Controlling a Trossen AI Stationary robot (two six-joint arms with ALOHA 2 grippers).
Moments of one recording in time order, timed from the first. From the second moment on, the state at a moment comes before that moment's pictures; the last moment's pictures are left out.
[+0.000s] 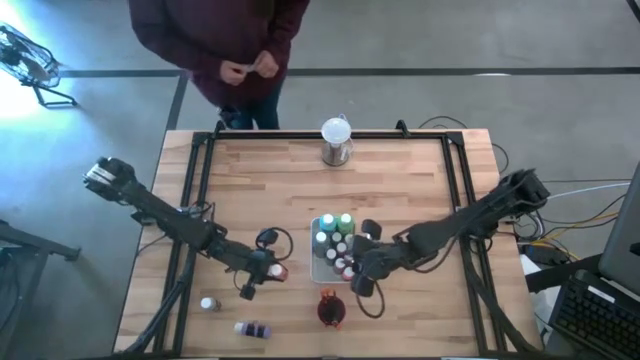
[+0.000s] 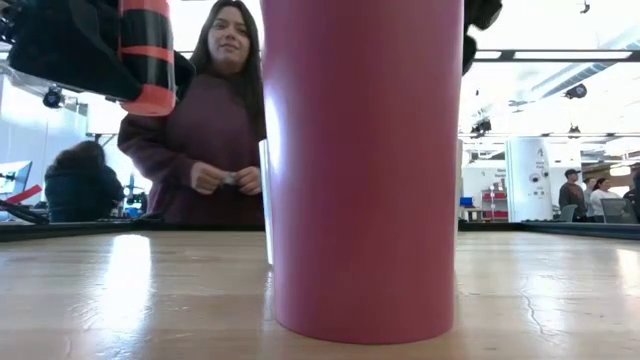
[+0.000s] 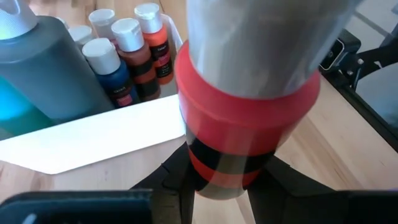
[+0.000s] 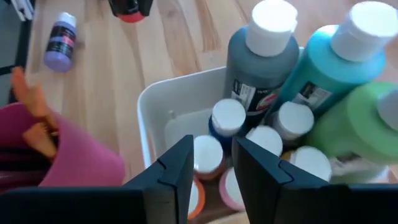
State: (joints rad) left arm -0.49 1.23 0.55 0.15 -0.15 -0.09; right arm 0.43 1.61 1.16 -0.40 0.38 0.58
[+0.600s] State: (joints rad) left arm -0.41 1.23 0.63 0.11 -0.15 -0.16; right arm 0.41 1.62 1.40 -0.43 0.38 0.32
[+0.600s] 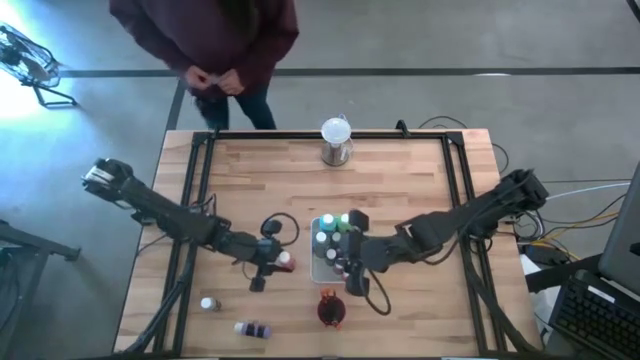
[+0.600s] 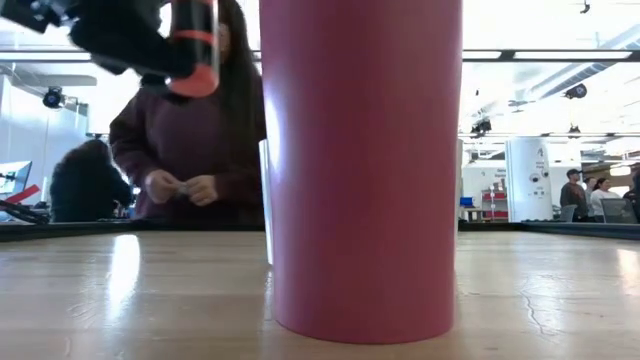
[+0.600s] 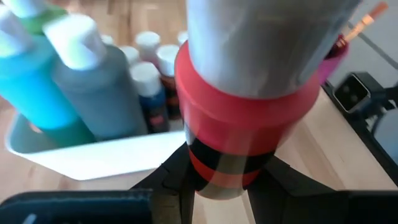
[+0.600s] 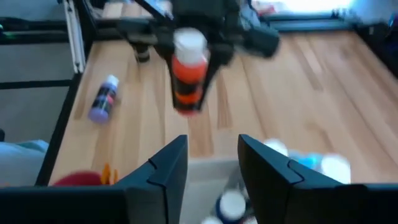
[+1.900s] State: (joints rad) left arm -0.30 1.34 0.94 -0.14 -0.23 0.01; right arm 0.33 1.79 1.63 -0.43 0.39 0.25
